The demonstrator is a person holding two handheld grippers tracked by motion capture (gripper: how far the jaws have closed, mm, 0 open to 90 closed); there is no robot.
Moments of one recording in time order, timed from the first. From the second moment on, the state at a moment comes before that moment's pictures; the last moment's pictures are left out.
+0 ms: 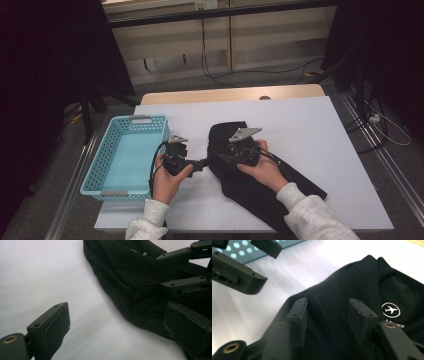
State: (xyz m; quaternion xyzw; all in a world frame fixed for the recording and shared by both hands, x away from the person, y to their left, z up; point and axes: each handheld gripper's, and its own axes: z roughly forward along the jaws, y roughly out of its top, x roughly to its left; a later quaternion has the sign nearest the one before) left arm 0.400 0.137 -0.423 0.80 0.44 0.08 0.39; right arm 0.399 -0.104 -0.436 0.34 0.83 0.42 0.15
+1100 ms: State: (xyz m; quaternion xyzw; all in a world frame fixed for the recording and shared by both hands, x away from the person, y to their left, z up) left arm 0.405 0.132 -0.432 0.81 0.44 0.08 0.39; right arm 0.459 -0.171 -0.429 0.48 0.75 0.41 0.20
